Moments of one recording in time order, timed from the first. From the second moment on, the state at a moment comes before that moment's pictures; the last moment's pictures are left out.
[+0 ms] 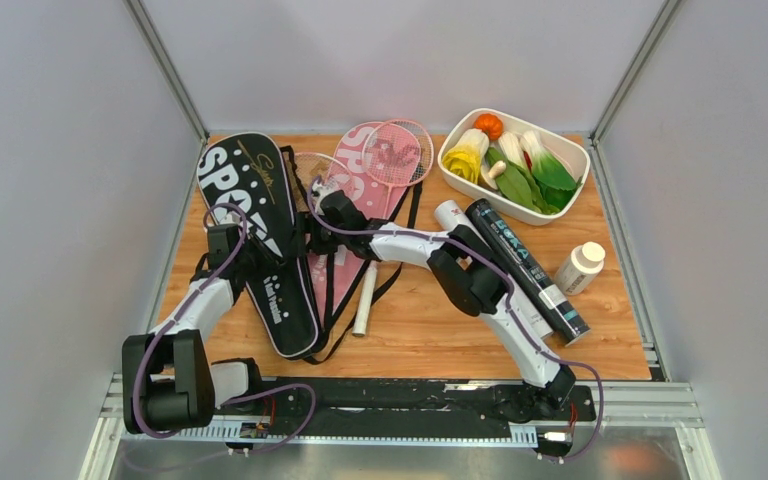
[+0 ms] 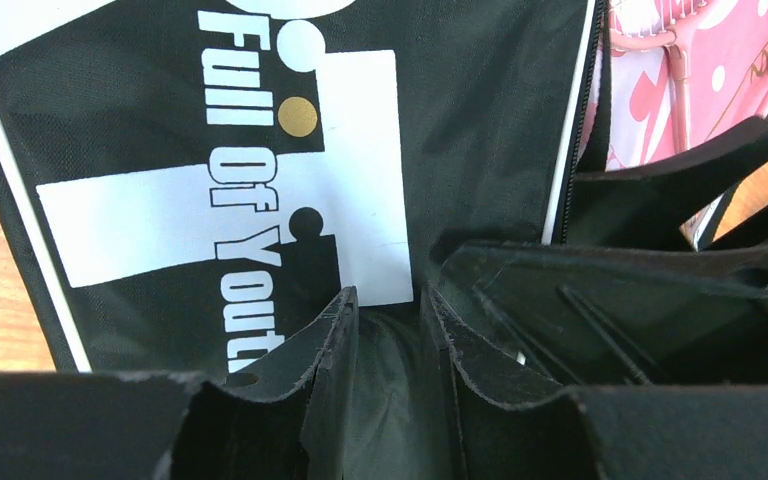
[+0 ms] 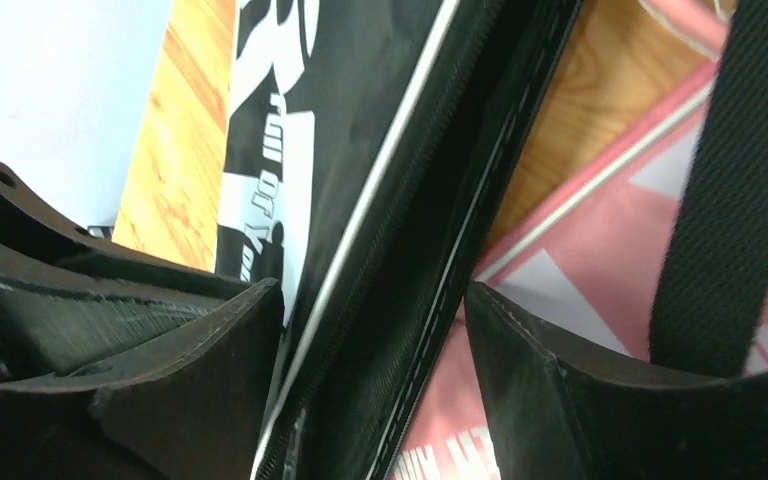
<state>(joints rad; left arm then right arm) 0.09 1.19 0.51 -0.11 0.22 -0.62 0.89 2.40 1.78 0.11 -0.29 0.70</state>
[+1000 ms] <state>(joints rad) 0.09 1.19 0.49 -0.06 0.20 -0.64 0.86 2.50 1.79 0.34 -0.44 0.74</state>
